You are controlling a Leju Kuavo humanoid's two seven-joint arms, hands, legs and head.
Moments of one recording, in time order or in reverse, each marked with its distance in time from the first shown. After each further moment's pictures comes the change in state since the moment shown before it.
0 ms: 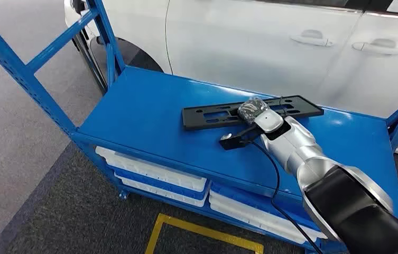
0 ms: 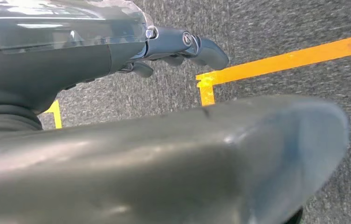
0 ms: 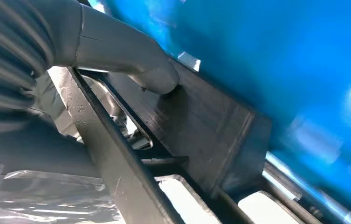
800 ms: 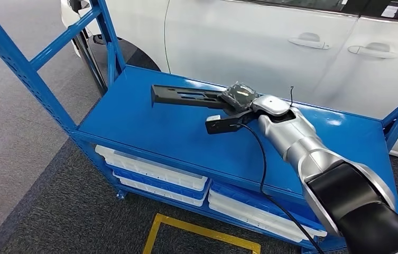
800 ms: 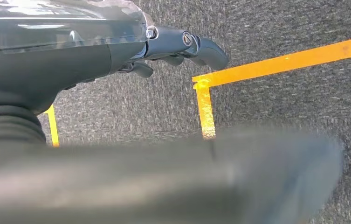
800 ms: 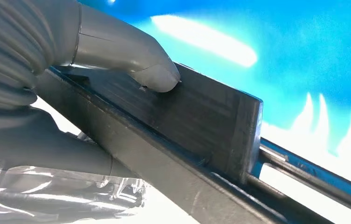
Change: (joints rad) left arm -0.003 -0.001 0.000 0.000 0.010 0.005 -0.002; right arm -0.035 -0.002 -0.158 -0.116 -0.346 -0.067 -0.331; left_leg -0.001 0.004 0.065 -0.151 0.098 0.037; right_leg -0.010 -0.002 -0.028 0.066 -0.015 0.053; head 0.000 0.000
